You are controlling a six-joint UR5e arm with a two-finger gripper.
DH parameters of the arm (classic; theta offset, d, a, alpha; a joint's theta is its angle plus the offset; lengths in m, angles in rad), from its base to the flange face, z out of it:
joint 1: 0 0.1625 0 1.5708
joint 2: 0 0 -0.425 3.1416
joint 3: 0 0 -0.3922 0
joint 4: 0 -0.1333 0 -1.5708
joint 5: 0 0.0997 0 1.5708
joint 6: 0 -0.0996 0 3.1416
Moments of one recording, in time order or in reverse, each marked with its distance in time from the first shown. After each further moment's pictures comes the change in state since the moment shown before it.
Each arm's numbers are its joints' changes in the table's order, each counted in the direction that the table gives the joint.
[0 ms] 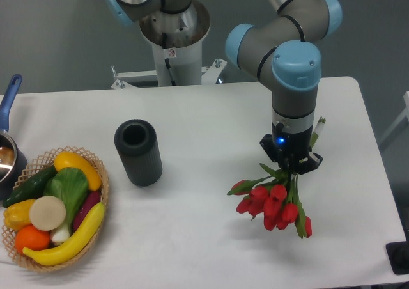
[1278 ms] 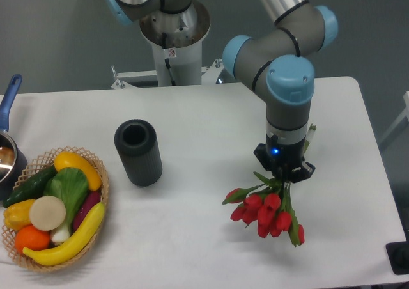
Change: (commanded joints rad) arm -0.040 -0.064 0.031 -0.081 -0.006 0.049
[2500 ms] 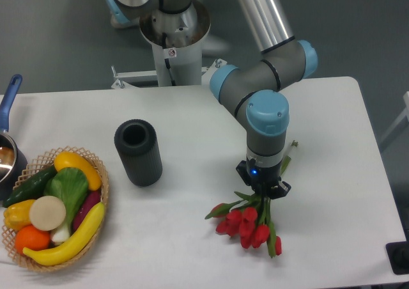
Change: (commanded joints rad) arm -0.029 -0.068 0.068 -0.088 0.006 0.000
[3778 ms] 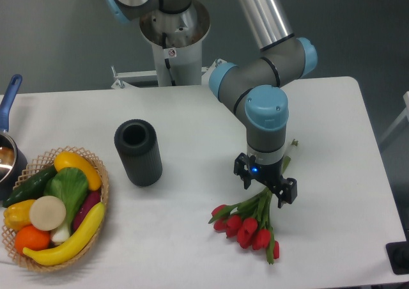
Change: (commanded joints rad) arm 0.018 0.055 0.000 -0.032 -0.003 -0.012
